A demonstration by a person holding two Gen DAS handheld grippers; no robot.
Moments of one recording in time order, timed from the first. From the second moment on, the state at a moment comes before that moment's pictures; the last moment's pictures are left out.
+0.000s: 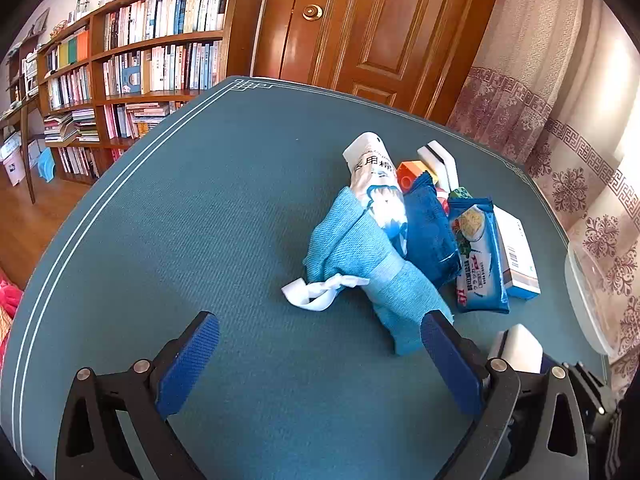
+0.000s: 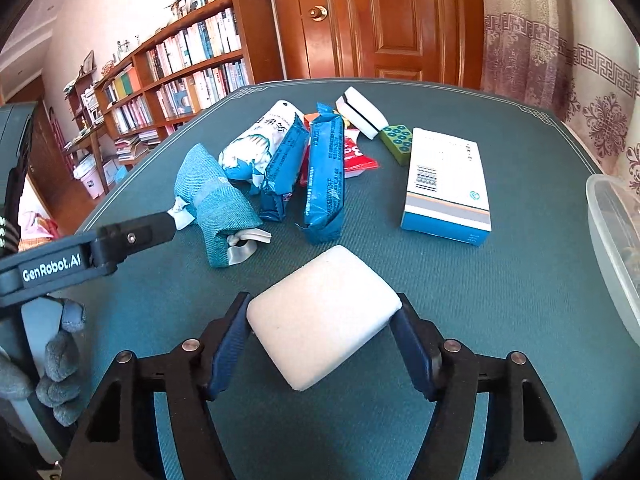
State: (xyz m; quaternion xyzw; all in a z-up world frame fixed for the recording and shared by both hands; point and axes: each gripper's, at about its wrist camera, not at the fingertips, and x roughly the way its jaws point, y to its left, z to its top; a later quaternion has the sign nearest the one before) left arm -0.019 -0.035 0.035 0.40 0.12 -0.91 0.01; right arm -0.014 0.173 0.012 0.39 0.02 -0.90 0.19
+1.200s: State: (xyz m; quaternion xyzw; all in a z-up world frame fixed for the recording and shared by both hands) left arm -0.036 -0.014 0.051 0.40 0.13 -0.91 -0.02; right arm 0.001 0.195 0.021 0.36 0.00 -0.91 0.18
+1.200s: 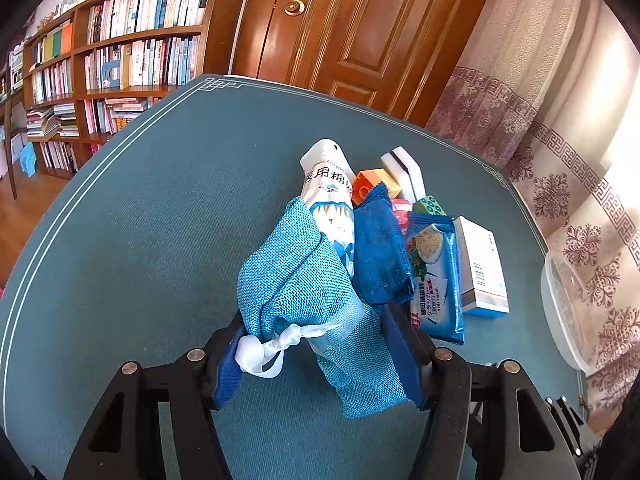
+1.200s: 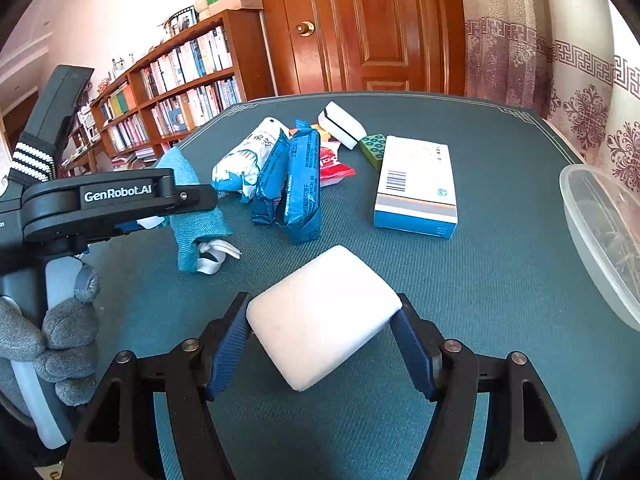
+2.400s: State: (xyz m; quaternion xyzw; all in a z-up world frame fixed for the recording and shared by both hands) left arm -0.016 0.119 0.093 0.36 0.01 -0.92 -0.15; right arm -0.036 0.427 0.061 0.33 -0.08 -0.94 -0.07
